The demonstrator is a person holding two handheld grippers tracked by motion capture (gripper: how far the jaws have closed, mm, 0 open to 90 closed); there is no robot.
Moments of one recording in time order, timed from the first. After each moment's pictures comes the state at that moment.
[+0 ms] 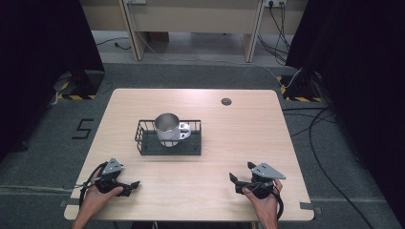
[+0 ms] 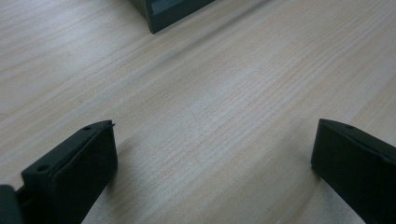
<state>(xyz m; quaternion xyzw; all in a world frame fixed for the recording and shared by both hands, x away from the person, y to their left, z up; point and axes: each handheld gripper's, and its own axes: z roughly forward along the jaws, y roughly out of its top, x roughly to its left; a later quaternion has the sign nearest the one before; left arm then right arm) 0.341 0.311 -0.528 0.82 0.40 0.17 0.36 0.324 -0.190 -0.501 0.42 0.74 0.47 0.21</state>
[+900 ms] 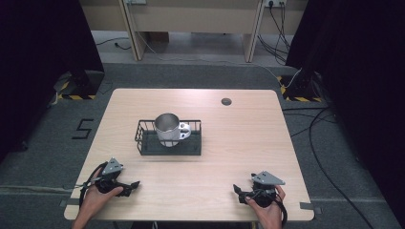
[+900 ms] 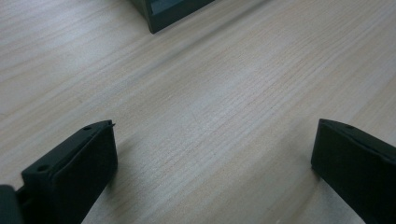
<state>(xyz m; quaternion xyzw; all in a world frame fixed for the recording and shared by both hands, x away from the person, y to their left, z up) 0.341 0.311 -0.529 0.82 0.40 0.17 0.36 0.308 -0.201 -0.519 0.44 0.78 0.41 0.19</state>
